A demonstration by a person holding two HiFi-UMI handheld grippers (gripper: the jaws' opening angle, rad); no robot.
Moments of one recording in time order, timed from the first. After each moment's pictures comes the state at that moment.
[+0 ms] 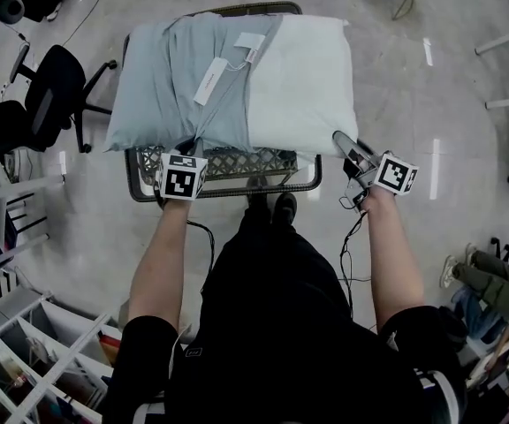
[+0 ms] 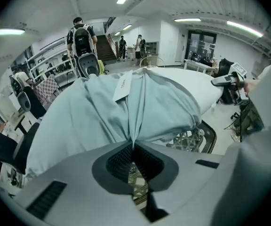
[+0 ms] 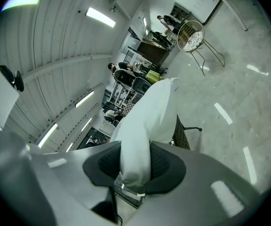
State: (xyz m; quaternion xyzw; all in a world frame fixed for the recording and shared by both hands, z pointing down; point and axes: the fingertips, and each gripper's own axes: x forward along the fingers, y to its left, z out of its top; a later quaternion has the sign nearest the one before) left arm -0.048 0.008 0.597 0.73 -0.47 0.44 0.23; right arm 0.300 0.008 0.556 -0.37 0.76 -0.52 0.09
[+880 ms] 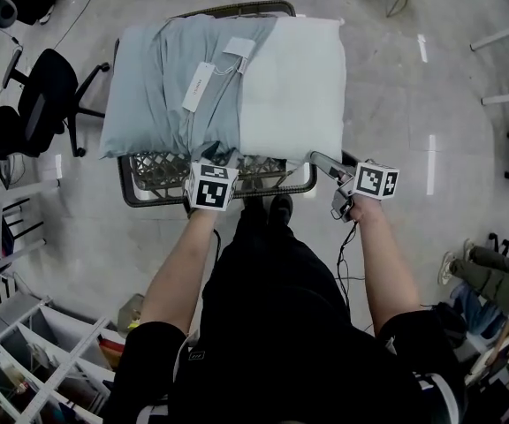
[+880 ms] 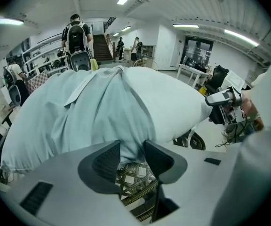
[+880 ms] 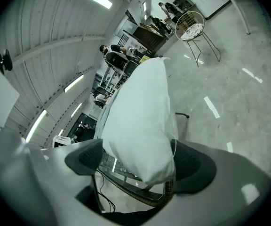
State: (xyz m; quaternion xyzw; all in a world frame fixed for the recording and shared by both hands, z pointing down) left arm 0.042 0.029 0.621 0.76 -0.44 0.40 0.25; right arm 0.279 0.047 0.619 -0.38 0.74 -0.55 -0.01
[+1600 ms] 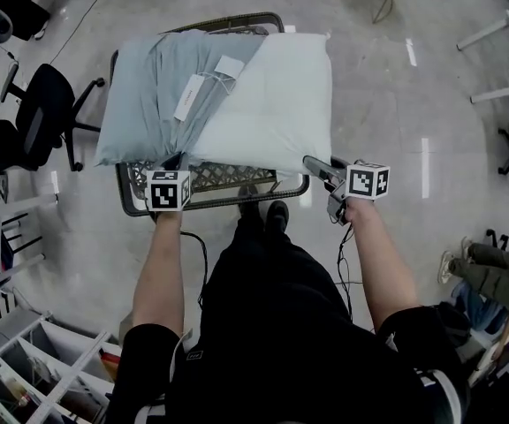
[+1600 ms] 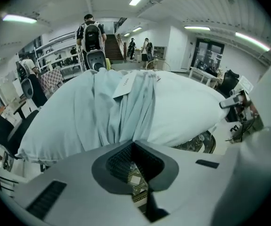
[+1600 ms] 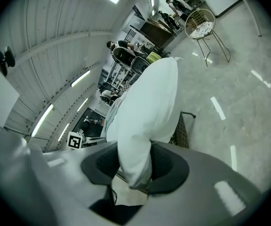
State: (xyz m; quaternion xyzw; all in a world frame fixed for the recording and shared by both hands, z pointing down) left arm -0.063 0.014 0.610 0.72 -0.49 0.40 0.27; right arm 0.268 0.054 0.602 -0.35 0.77 -0.54 -0.04
